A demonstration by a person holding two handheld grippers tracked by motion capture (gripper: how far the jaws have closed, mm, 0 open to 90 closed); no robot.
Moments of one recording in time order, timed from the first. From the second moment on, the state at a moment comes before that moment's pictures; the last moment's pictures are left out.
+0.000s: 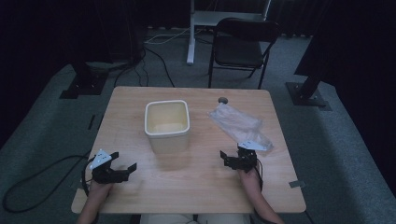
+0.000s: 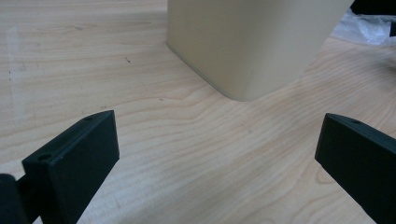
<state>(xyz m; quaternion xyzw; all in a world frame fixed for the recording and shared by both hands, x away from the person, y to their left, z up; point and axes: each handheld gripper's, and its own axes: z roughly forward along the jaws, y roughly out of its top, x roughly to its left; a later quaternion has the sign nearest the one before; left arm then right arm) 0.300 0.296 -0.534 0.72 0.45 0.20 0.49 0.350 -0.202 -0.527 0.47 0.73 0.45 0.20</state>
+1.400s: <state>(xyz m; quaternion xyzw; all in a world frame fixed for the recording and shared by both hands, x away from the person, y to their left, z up) 0.408 0.274 -0.505 0.72 0.46 0.23 0.47 0.470 -0.123 -0.500 0.49 0.70 0.47 0.21</state>
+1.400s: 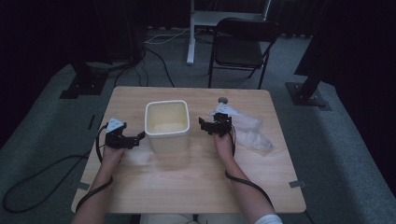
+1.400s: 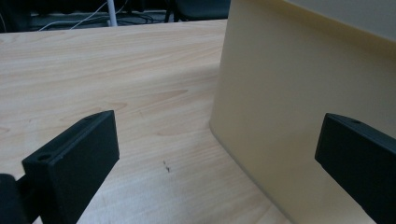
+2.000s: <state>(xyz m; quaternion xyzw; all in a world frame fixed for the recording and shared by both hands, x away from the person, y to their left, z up) 0.420 0.264 -0.499 0.72 0.46 0.23 0.46 0.482 -0.087 -0.499 0.48 0.72 0.47 0.18</state>
